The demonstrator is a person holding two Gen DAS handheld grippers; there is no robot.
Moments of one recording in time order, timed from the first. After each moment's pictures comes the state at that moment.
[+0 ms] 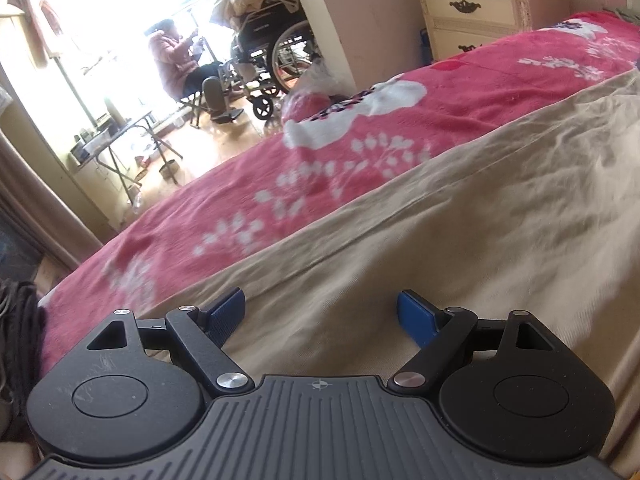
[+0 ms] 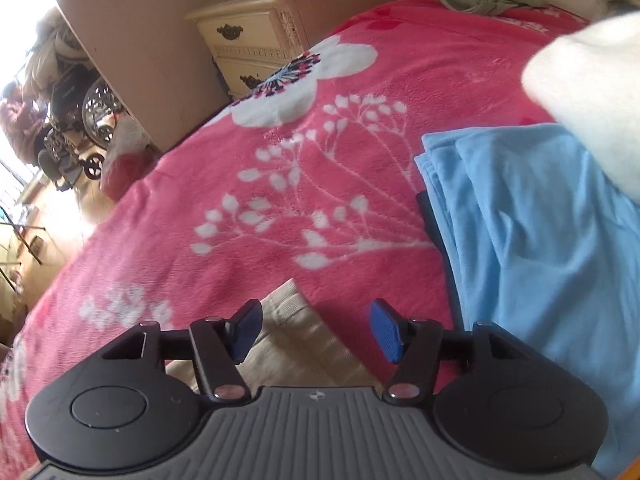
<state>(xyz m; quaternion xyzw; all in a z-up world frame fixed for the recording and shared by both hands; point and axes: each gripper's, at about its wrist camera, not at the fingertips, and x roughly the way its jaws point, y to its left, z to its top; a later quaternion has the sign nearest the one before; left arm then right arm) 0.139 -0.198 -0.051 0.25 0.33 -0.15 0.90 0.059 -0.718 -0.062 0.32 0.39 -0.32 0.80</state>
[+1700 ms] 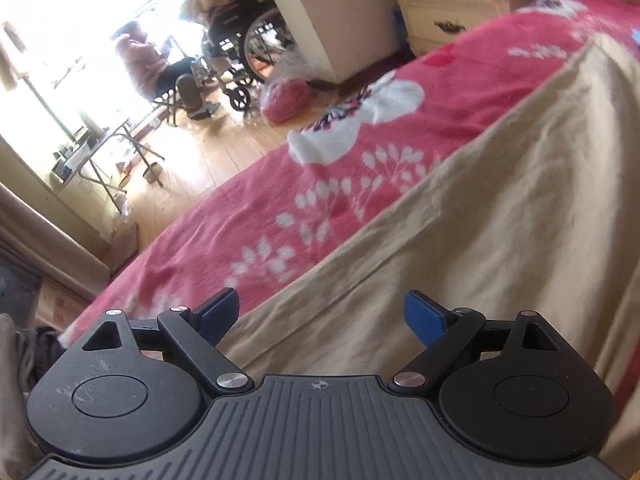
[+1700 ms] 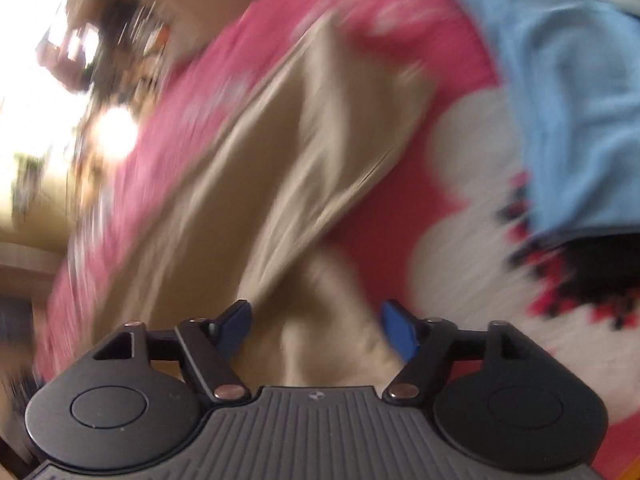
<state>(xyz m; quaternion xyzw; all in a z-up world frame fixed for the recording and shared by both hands) 0.158 -0.181 -0.002 0.30 0.37 -0.18 0.86 -0.004 -0.575 -0.062 0.39 0.49 -0.18 0.76</state>
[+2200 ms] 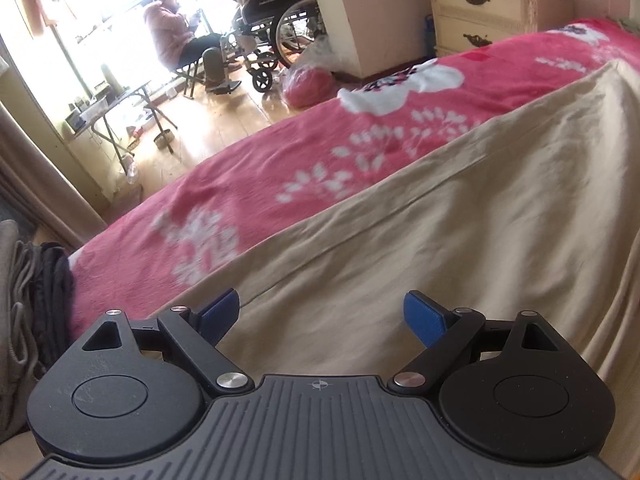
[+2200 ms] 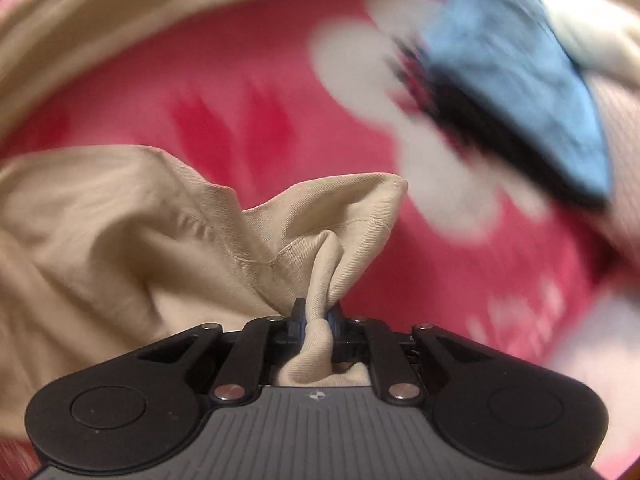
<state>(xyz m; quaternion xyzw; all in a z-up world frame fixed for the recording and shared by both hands) 0.144 -0.102 -0.014 0.23 0.38 -0.16 0.88 -0.112 -0.483 -0.033 0.11 0.71 -0.25 0.64</state>
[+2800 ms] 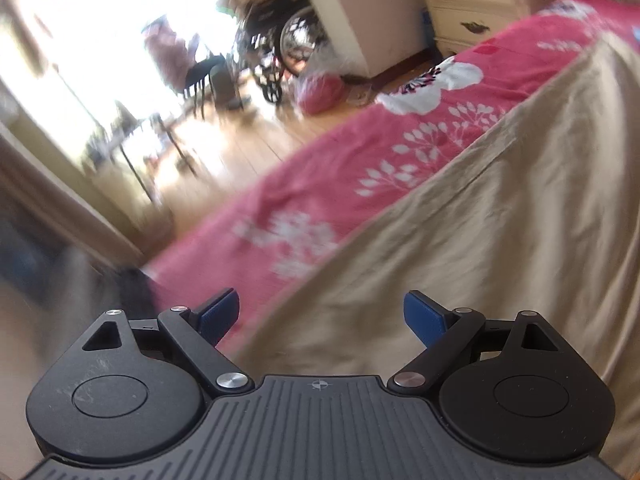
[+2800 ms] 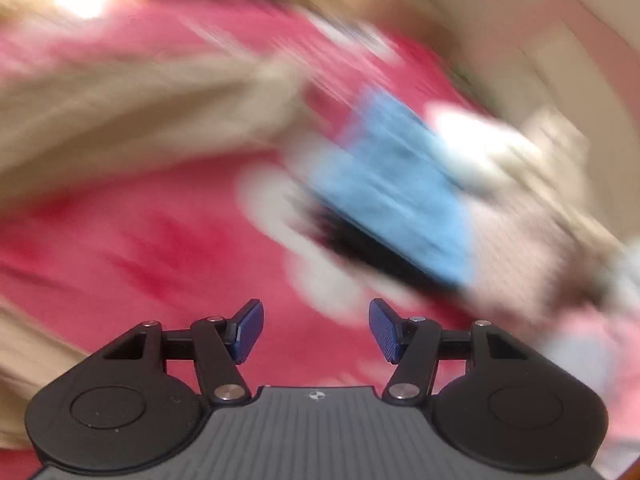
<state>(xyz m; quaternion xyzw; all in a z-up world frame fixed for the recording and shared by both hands) 0.126 -0.036 0.046 0.33 0.33 -0.16 0.87 -0.095 -0.409 0.093 -0.01 0.56 -0.25 0.79</state>
